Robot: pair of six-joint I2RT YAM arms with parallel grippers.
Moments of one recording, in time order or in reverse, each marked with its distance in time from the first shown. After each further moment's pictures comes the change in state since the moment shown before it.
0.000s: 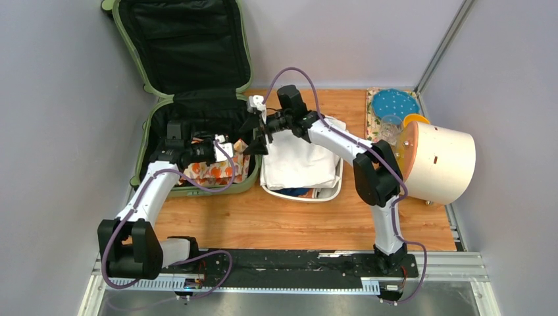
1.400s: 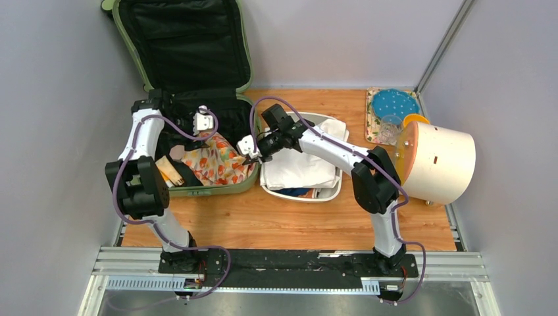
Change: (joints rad) left arm 0.224 0.490 0.616 -0.665 -0.093 0.408; right arm 0.127 -0.027 -0.013 -0.463 0.171 -0.801
